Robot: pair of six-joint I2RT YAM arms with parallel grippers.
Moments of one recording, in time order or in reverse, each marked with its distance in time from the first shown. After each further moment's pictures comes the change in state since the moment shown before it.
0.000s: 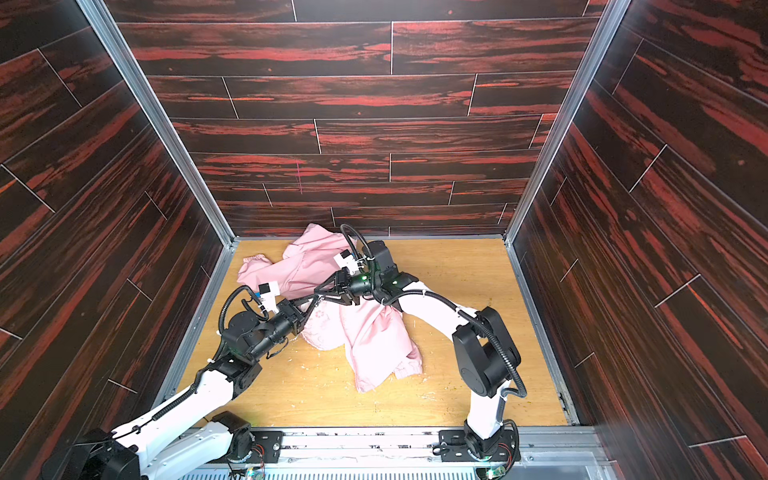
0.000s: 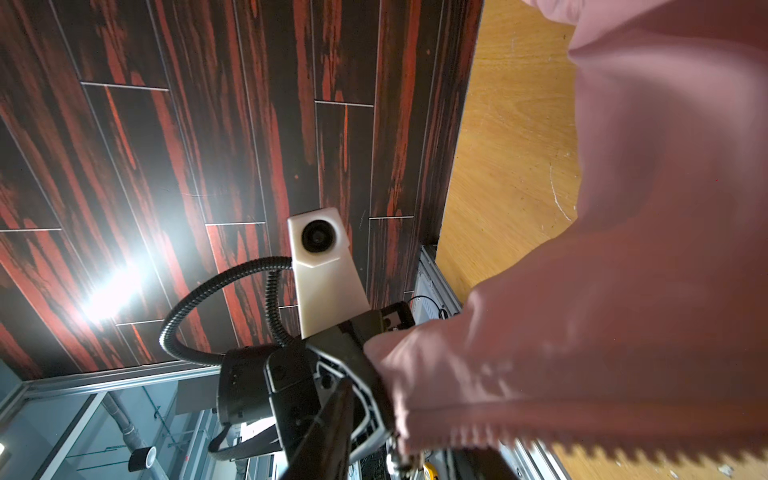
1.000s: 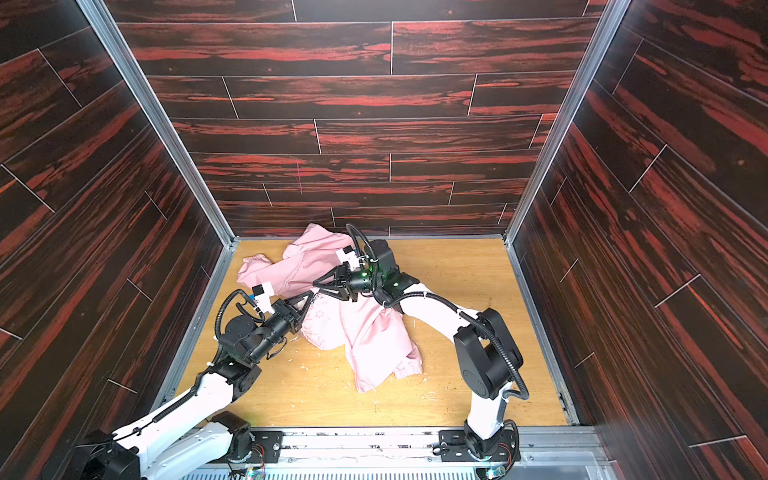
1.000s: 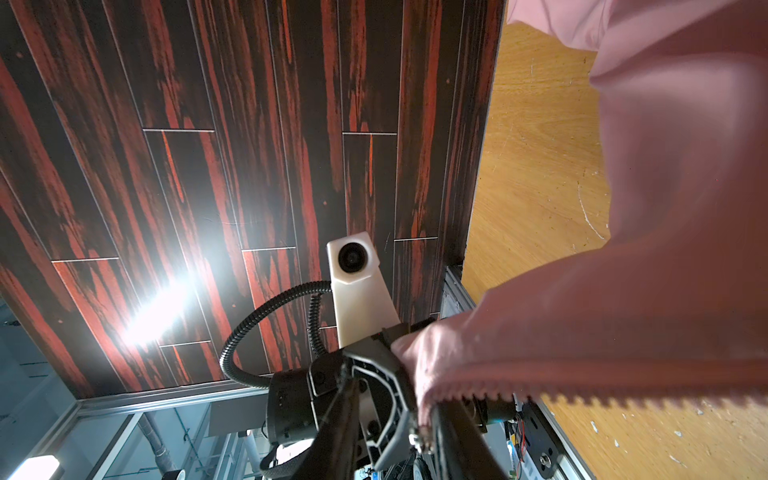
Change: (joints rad) left arm 0.000 -0.011 -0.033 0.077 -0.053 -0.031; right arm 0.002 -0.012 -0.016 0.123 0.041 0.145
